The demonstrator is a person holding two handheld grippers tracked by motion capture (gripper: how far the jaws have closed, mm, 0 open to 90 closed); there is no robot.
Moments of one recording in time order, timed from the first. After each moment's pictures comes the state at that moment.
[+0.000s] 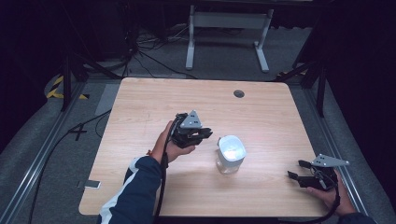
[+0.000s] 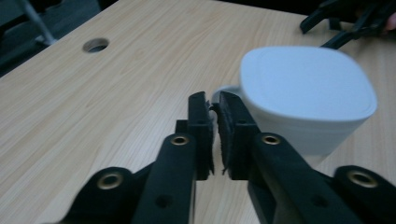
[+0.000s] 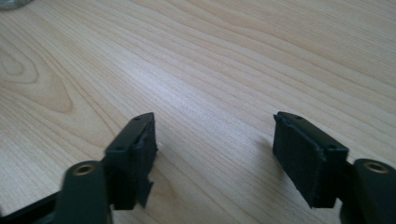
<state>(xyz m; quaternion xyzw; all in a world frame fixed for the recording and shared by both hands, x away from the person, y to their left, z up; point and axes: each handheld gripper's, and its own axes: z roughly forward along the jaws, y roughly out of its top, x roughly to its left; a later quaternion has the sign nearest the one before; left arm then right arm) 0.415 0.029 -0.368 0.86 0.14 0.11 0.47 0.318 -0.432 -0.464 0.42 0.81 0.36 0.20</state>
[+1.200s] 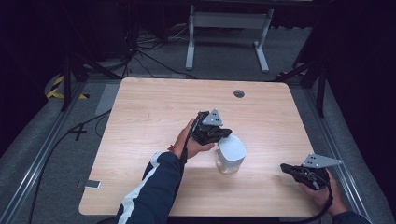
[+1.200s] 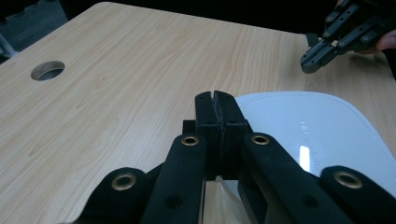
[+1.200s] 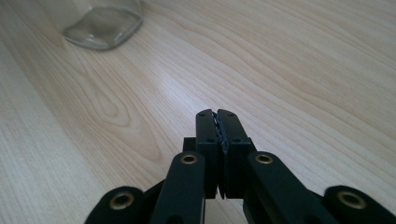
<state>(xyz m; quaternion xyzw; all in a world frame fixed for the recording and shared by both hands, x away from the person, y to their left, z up) 0.432 -0.017 -0.378 0.86 0.13 0.08 0.49 0.313 -0.392 -0.441 0.34 0.83 0.39 0.19</state>
